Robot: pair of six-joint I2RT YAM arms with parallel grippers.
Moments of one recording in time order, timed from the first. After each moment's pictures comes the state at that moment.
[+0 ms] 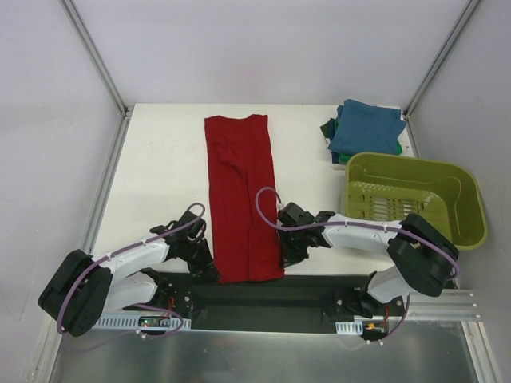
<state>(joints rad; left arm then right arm) -0.55 1.10 0.31 -0.52 0.44 -1.04 0.94 1.48 0.71 -0.47 -0.22 0.77</state>
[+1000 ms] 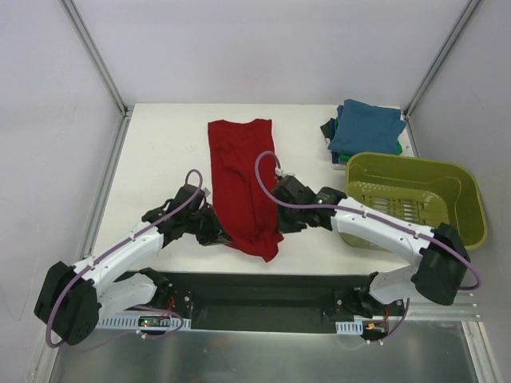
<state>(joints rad) -0.55 1.02 0.56 -0.50 0.38 -1.01 0.97 1.38 1.05 -0.75 0.09 0.73</state>
